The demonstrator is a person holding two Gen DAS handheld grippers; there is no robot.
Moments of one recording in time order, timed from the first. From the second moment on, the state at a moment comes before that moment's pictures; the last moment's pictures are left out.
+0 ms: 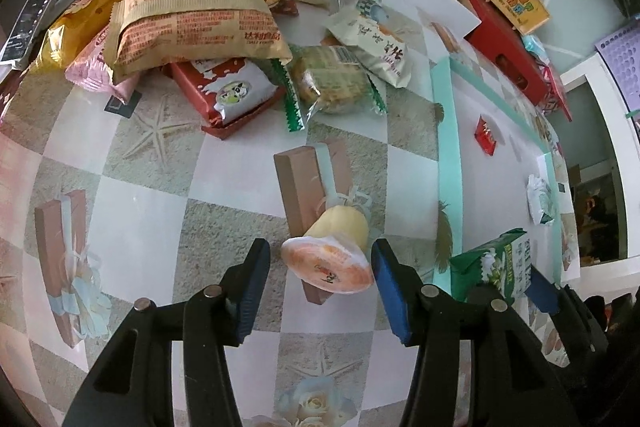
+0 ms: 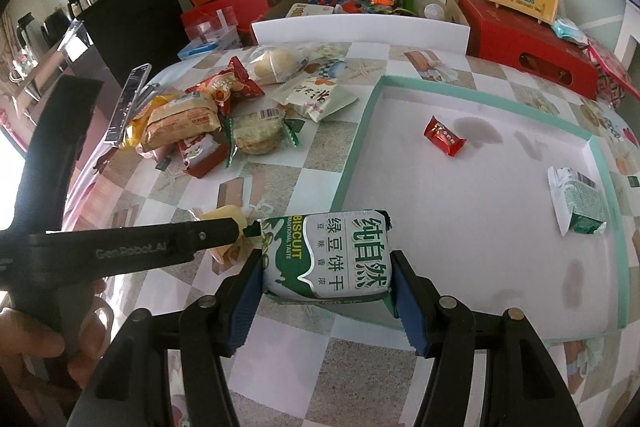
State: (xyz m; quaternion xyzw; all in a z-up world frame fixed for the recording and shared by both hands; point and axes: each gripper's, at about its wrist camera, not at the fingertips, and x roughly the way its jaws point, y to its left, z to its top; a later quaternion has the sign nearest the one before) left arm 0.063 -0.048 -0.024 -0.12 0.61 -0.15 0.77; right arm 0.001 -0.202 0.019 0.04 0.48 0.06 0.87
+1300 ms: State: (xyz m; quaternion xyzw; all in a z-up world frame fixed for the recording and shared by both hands) left arm 0.060 -0.092 0.036 -0.09 0.51 -0.21 0.83; right arm 0.005 -0.295 0.025 0.11 0.47 -0.09 0.87
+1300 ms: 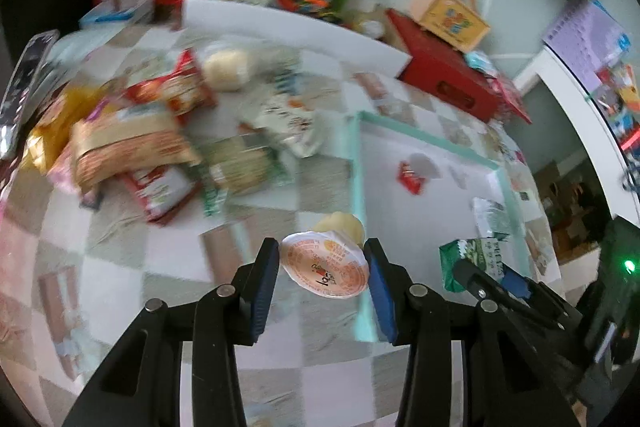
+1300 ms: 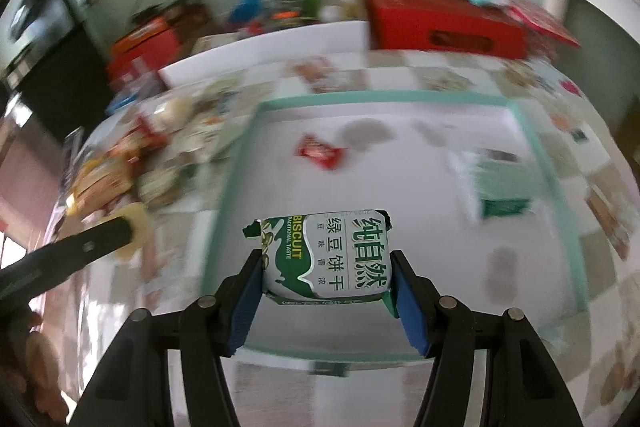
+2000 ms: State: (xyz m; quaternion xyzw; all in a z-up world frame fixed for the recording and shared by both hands) left arm 0.040 -0.194 0.016 0.02 0.50 -0.30 0.81; right arm -0.014 -0.372 0.012 0.19 0.48 -0.20 0.83
